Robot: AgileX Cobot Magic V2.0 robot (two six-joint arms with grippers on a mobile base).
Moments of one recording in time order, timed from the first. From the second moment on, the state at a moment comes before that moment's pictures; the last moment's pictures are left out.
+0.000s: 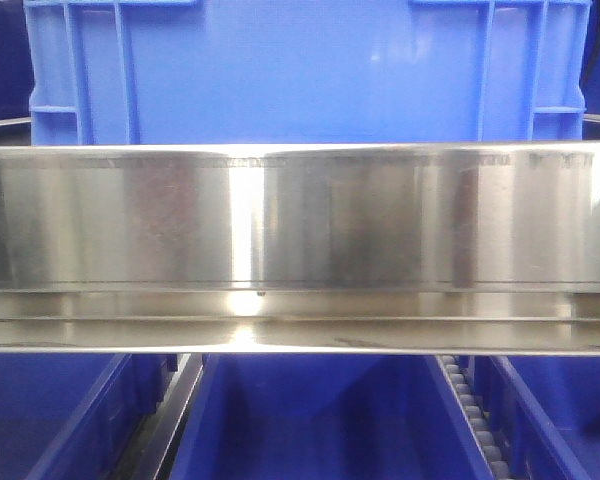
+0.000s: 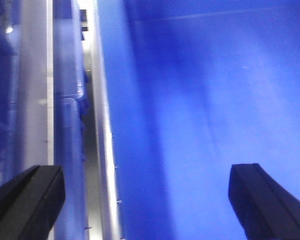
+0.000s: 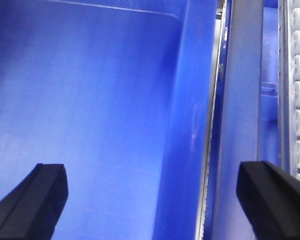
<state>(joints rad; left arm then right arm) -0.33 1.93 -2.15 0.13 1.23 -0.21 0.17 1.91 -2.08 0.05 1.23 0.11</state>
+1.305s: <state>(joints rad) -0.32 1.95 -2.15 0.14 1.23 -0.20 0.17 1.91 -2.09 0.05 1.23 0.13</state>
